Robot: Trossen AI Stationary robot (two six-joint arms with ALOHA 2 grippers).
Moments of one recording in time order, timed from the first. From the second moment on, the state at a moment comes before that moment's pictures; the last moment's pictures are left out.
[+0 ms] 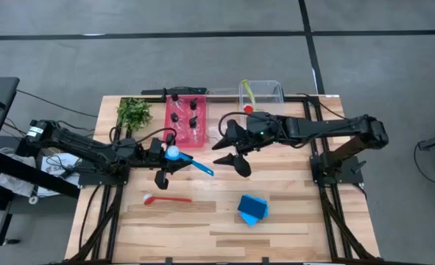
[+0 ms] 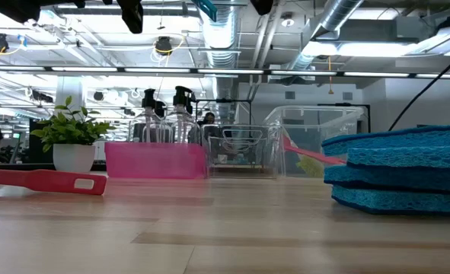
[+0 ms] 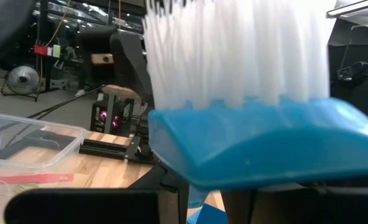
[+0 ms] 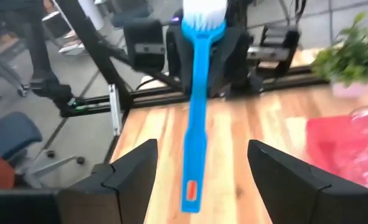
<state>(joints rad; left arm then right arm) -0.24 1.00 0.46 0.70 -0.16 -0.14 0.02 1.37 1.33 -0.25 -0.19 0.20</state>
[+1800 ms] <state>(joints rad) -0.24 1.00 0.46 0.79 -0.16 -0.15 0.02 1.57 1.33 0.03 -0.21 0.24</state>
